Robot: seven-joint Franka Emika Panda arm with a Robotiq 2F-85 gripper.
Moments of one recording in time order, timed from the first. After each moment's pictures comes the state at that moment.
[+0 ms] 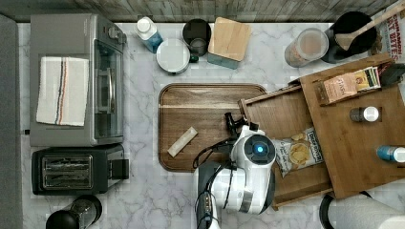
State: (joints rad) arm -0.03 0.00 -0.14 -2.57 0.03 0.77 -1.48
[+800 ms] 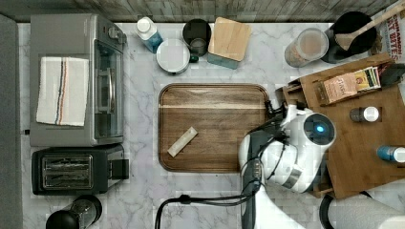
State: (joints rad) arm -0.12 0.18 -0.29 -2.31 0.03 0.77 -1.71
